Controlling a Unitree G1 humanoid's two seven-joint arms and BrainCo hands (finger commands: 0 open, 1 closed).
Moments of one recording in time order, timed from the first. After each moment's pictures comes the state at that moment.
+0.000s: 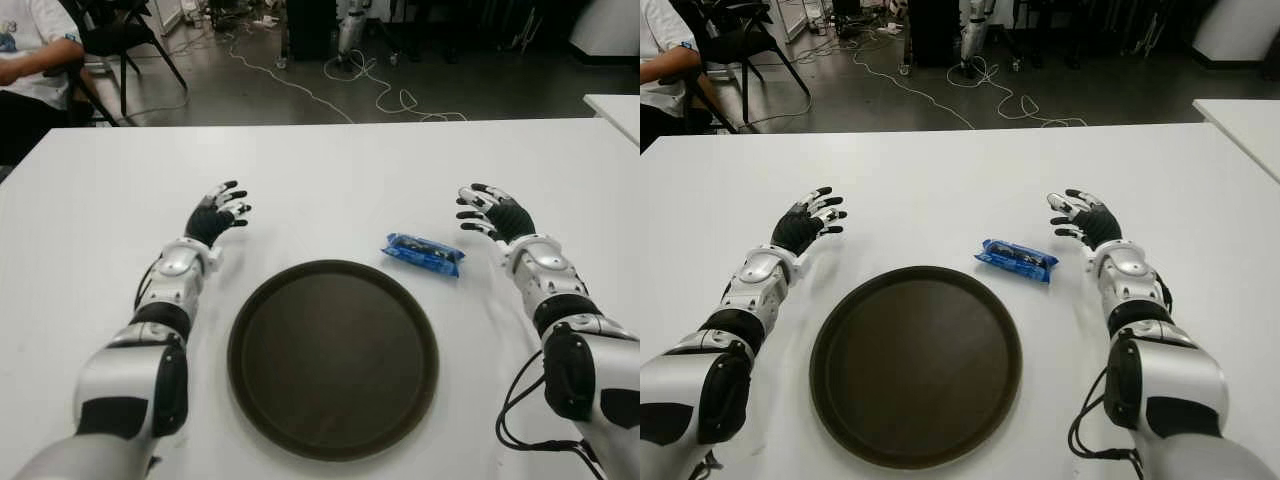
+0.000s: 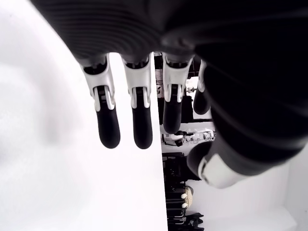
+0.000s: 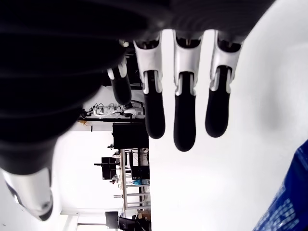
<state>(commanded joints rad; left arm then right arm) -0.79 0.15 0.18 1.29 -0.02 -0.29 -0.19 -0.82 -0.26 -0.28 1.33 0.04 -0.17 0.21</state>
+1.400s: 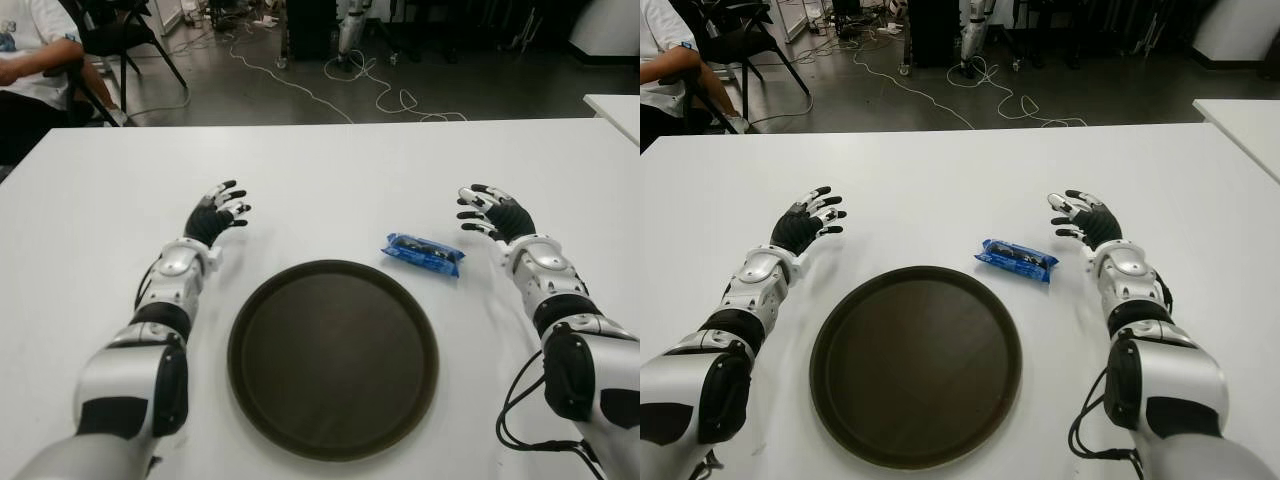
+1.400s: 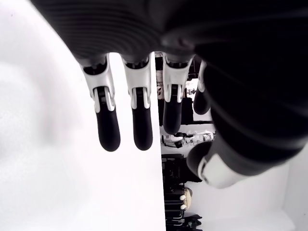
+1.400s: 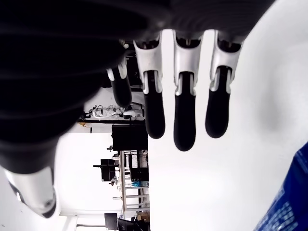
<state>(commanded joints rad) -0.79 0.14 0.19 1.29 -0.03 -0.29 -0.19 -0.82 -0.27 -0.26 1.33 0.02 -0.18 0.19</state>
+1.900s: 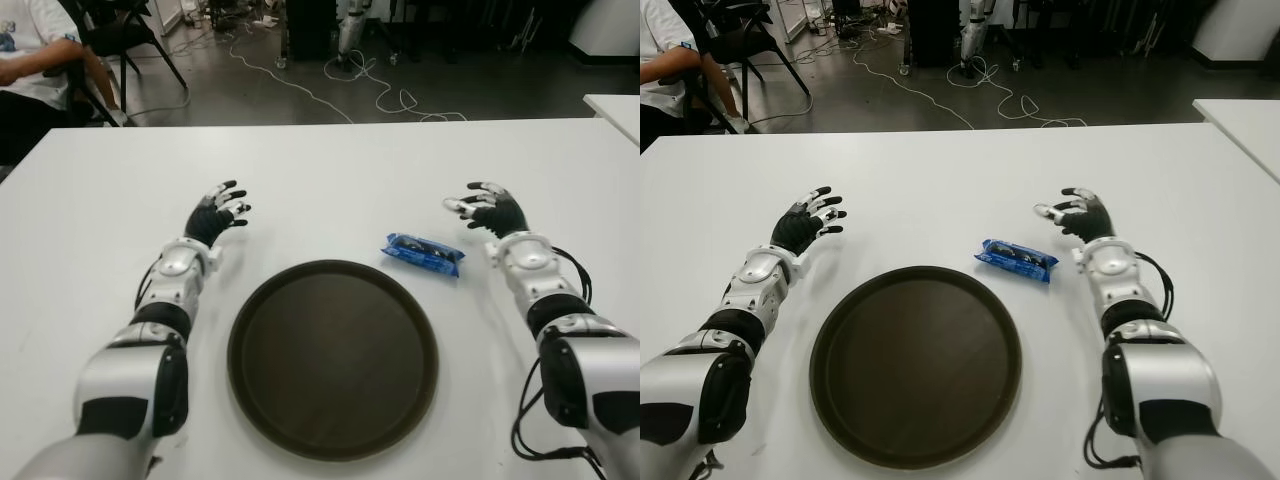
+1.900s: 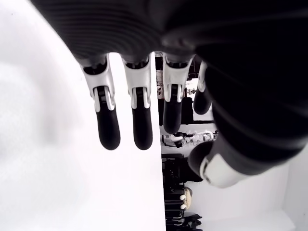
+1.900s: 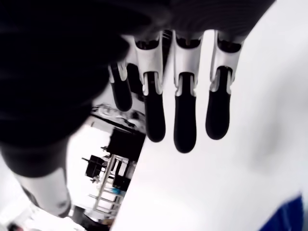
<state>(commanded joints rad) -0.79 0.15 0.18 1.28 -0.03 -0.30 -0.20 -0.79 -0.25 -0.02 1.32 -0.25 -0.34 -0.15</state>
